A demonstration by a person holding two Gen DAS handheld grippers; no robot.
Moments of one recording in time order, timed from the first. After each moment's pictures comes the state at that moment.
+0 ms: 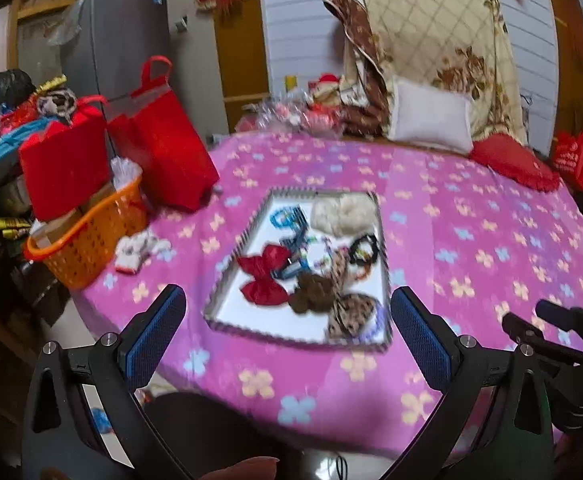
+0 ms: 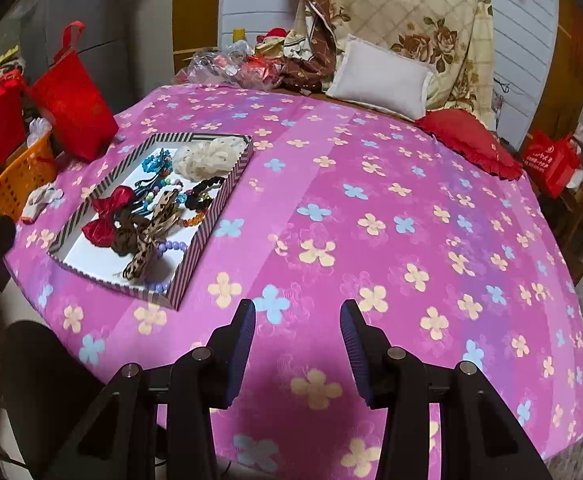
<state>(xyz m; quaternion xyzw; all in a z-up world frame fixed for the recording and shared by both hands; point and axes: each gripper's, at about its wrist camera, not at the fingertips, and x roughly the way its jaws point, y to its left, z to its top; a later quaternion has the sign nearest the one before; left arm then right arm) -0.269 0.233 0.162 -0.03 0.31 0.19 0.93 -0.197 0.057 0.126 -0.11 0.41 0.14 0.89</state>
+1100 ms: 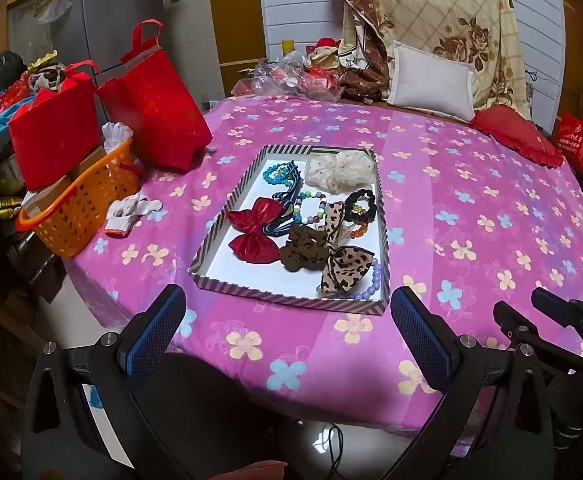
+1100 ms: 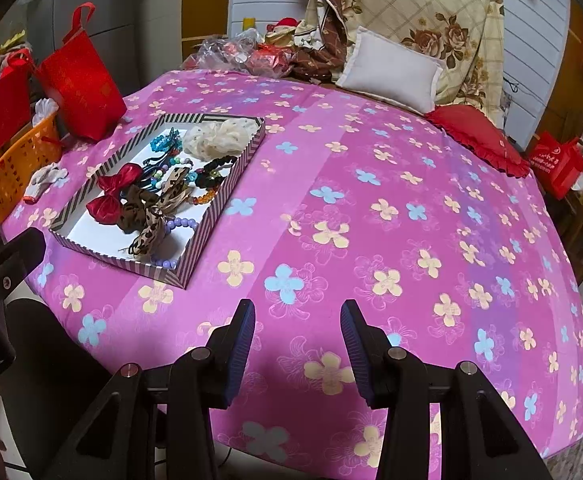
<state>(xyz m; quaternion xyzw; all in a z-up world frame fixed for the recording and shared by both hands) -0.264 0.230 0.137 -0.04 0.36 0.19 0.91 -0.206 0.069 0.111 -0.12 0.42 0.15 0.89</state>
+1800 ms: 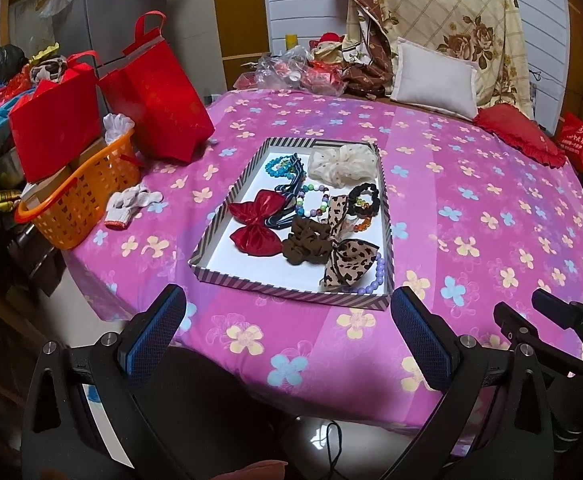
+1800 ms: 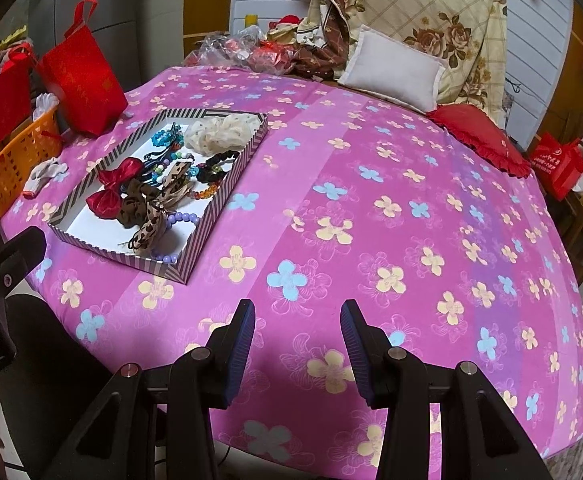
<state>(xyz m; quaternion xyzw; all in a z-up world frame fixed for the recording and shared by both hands) -0.265 0.232 0.129 -0.05 0.36 0.19 0.91 -0.207 0.070 0.105 -0.13 0.42 0.15 0.88</state>
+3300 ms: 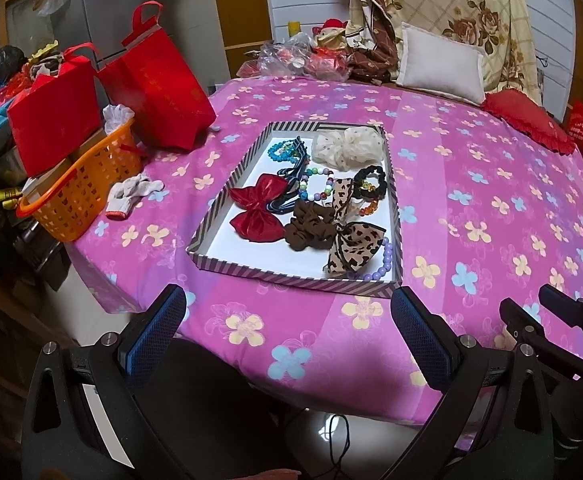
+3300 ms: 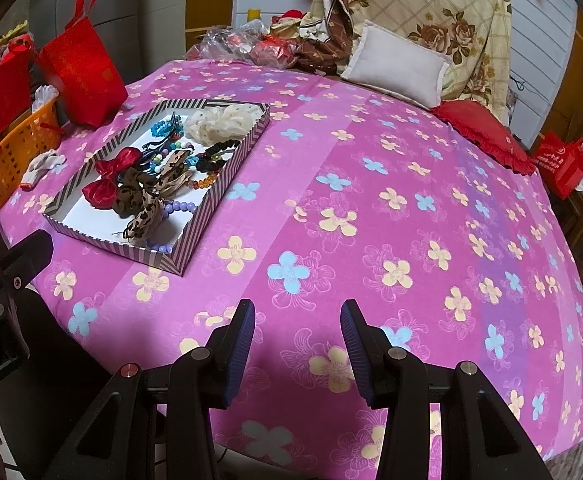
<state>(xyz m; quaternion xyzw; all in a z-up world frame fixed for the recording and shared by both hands) -0.258 0.227 0.115 -0.04 0.39 0.21 0.90 -0.201 0.066 0.091 -0.13 0.43 0.16 0.88</state>
